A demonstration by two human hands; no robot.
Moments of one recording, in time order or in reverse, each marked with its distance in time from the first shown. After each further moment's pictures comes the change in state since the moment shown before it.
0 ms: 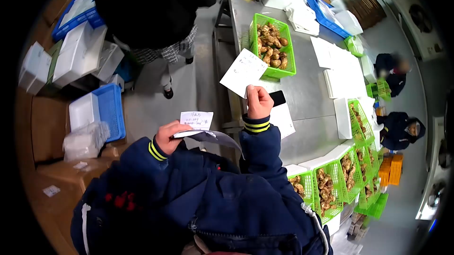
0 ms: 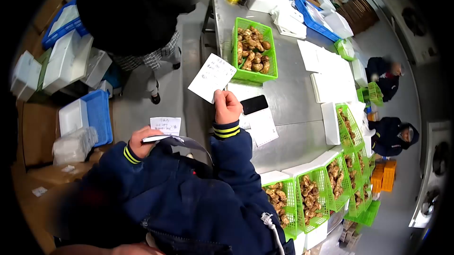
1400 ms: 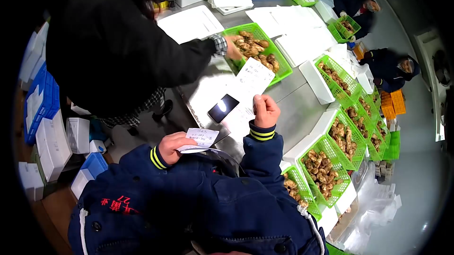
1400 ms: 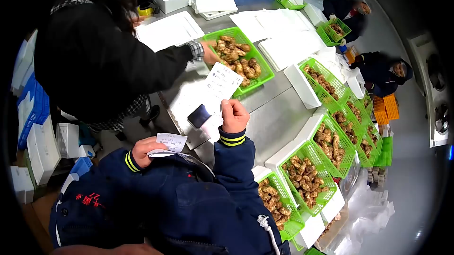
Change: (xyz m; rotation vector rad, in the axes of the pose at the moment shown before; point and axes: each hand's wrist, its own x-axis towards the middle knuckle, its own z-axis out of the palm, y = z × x) left_hand 0.191 -0.025 0.120 -0.143 -0.527 0.352; right_hand 0.071 -0.034 -0.179 -0.108 0.447 -0.139
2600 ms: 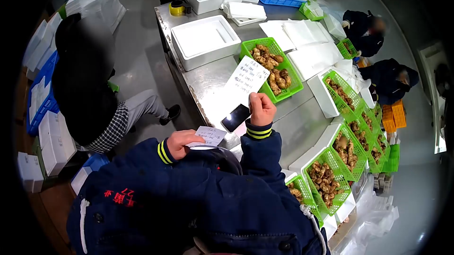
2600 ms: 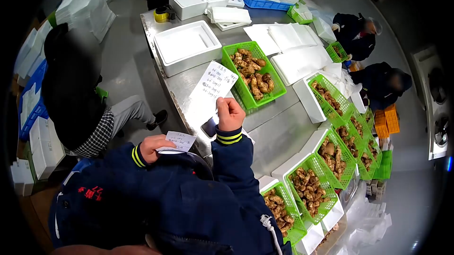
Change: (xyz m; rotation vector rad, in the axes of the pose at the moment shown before) left_hand -0.003 -0.012 -0.046 -0.031 -0.049 -0.008; right_hand 0.008 -0.004 0.072 0.059 -0.093 0.025
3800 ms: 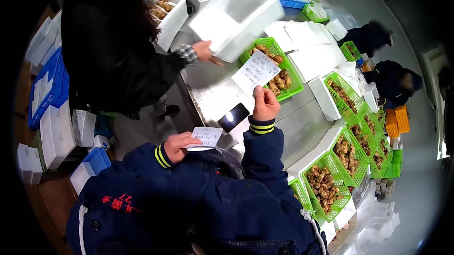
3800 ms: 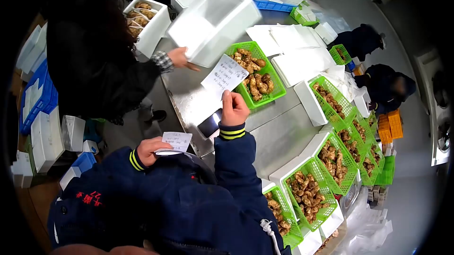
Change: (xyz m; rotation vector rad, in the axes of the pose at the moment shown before) left_hand 0.000 0.009 0.026 0.078 0.076 -0.049; right_hand 0.020 0.006 -0.022 -0.135 0.079 -0.168
